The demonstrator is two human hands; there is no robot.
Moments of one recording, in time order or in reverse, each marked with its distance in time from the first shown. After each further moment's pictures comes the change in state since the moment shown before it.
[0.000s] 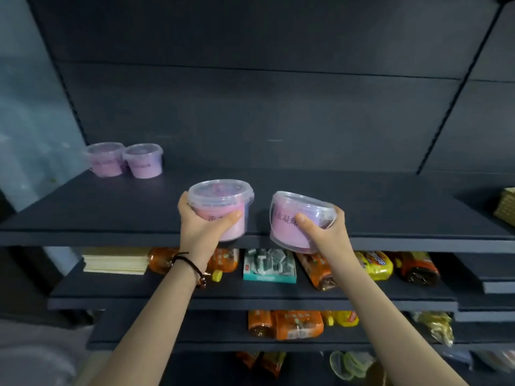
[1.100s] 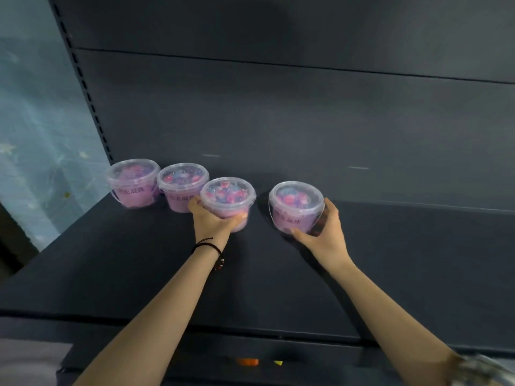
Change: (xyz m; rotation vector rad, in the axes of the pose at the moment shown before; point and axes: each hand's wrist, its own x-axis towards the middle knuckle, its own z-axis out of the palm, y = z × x) left_hand 0.270 -0.118 -0.068 0.162 0.139 -0.137; right_hand 0.198 0.055 0.210 -0.265 -0.077 -0.144
